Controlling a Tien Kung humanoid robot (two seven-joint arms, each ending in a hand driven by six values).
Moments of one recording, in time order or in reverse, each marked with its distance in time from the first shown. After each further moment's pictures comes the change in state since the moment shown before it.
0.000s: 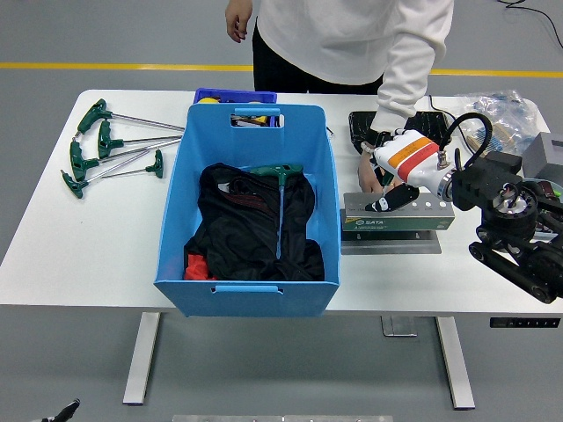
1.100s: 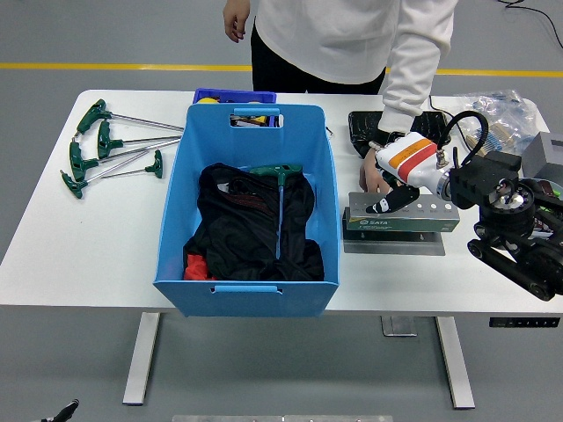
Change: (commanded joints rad) left arm 0.002 0.002 0.000 0.000 -0.010 0.002 -0.002; right arm 0.017 0.011 -0.005 -0.014 0.012 0.071 -0.023
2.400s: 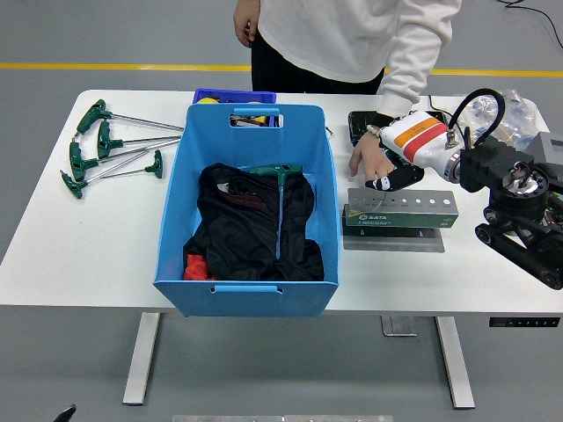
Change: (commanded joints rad) left arm 0.014 0.002 -0.033 0.000 0.042 0.001 0.009; right arm 0.024 -0.053 0.068 0.096 0.024 -0.002 -0.006
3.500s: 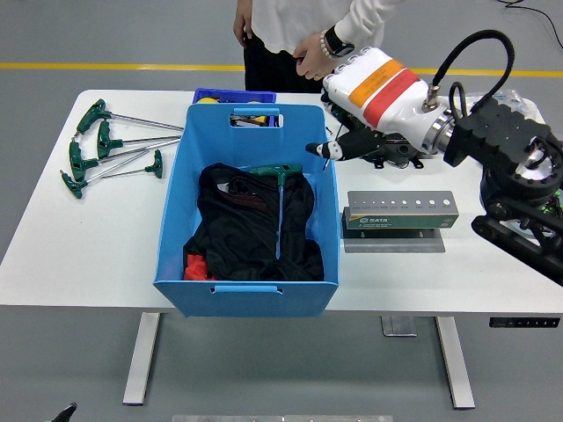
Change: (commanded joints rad) left arm -0.005 -0.003 0.011 0.000 -0.025 0.002 -0.004; right arm 0.011 -0.055 0.116 0.531 -0.073 0.044 -0.045
